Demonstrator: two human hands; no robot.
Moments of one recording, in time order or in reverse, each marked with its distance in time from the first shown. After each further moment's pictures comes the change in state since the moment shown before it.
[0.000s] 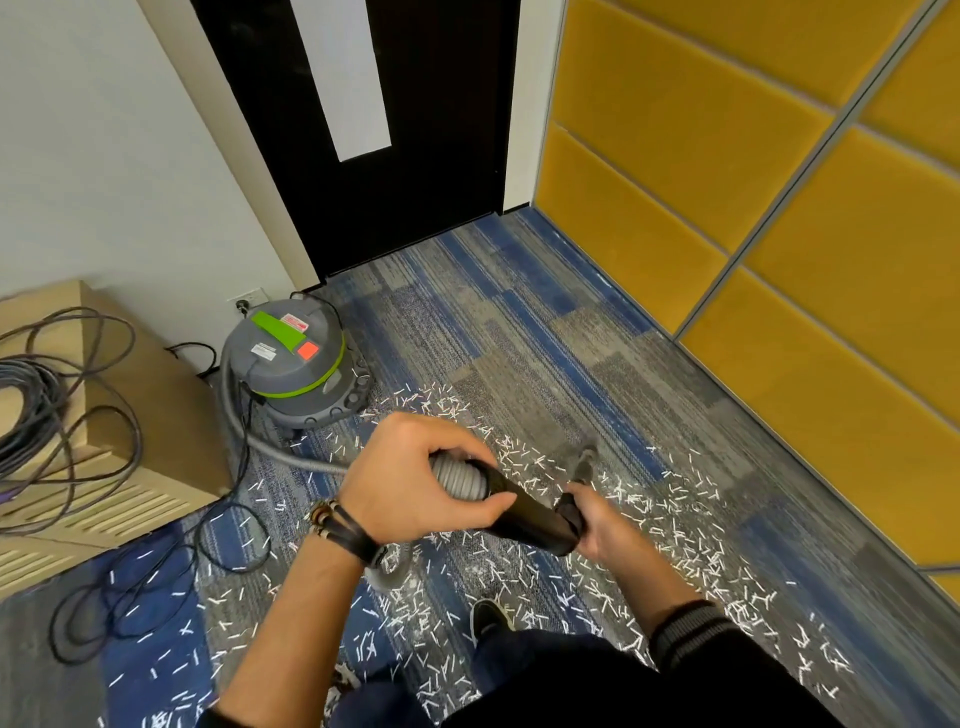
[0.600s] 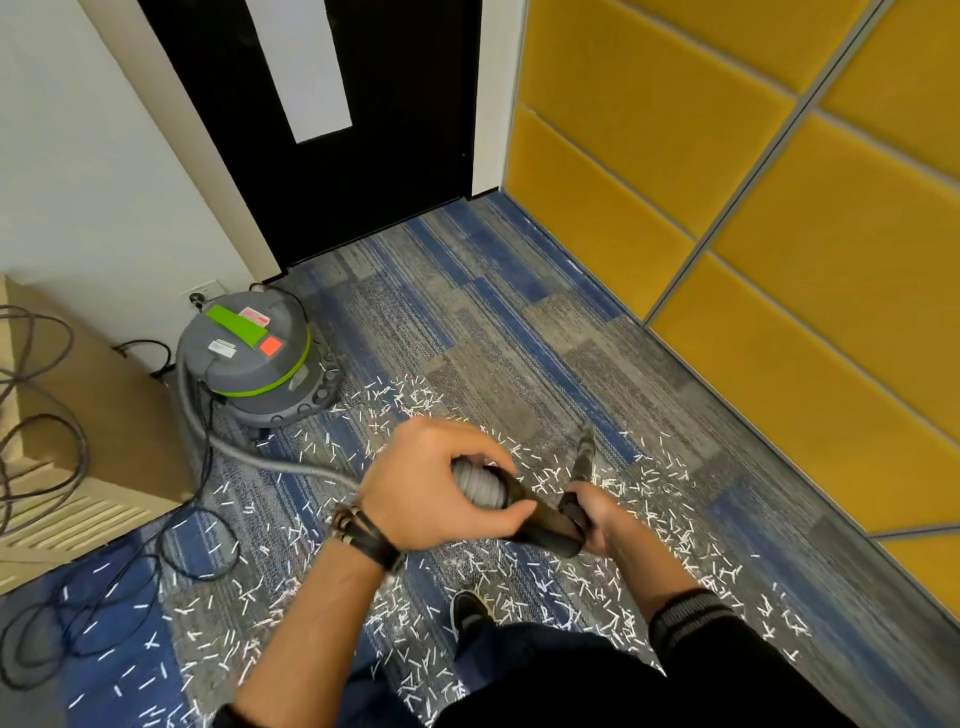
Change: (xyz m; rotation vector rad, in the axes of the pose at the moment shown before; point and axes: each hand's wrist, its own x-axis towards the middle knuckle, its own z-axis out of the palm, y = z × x) left_hand 0.022 0.004 0.032 -0.054 -0.042 0.054; right_hand 0.010 -0.010 -0.033 -0.045 0.037 0.018
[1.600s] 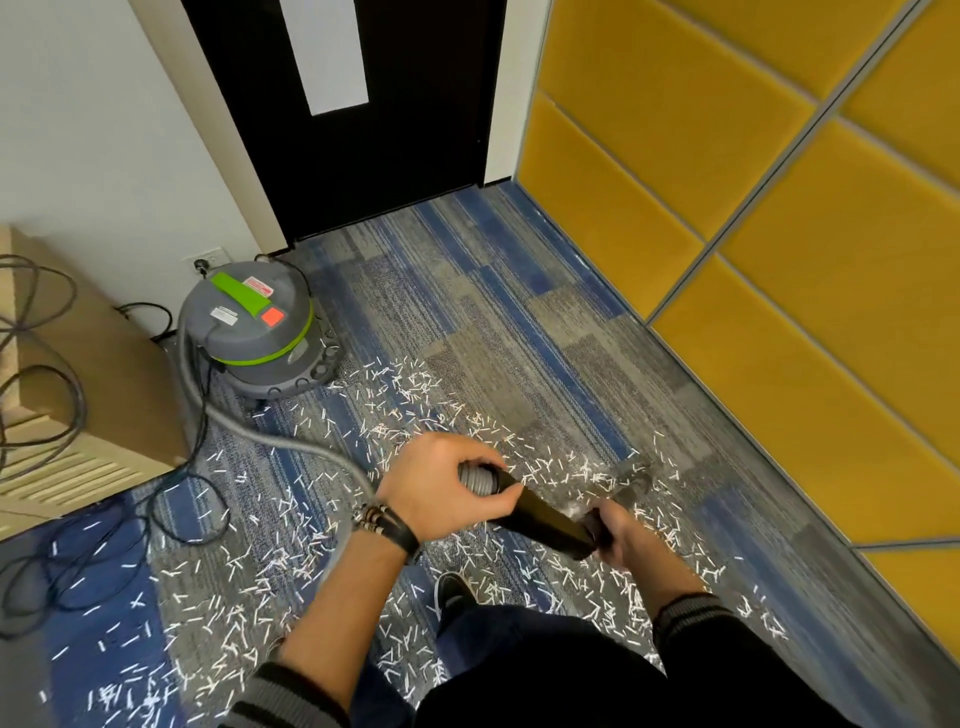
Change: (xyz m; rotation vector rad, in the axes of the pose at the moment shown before) left_hand -0.026 -0.029 0.058 0.078 -0.014 -0.244; right_hand 0.015 0.028 -0.060 -0.078 0.175 0.080
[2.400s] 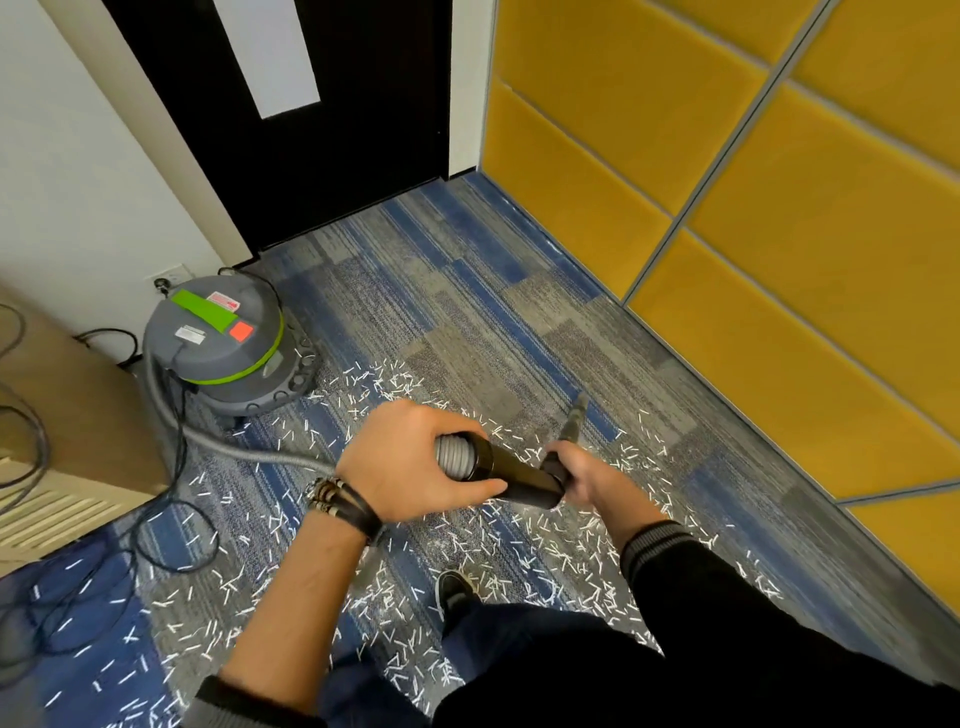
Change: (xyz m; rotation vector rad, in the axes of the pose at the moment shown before) left_hand 0.023 0.017 -0.036 0.188 -0.077 0.167; right_hand -0.006 -0.055 0.041 0.044 -0.155 -0.121
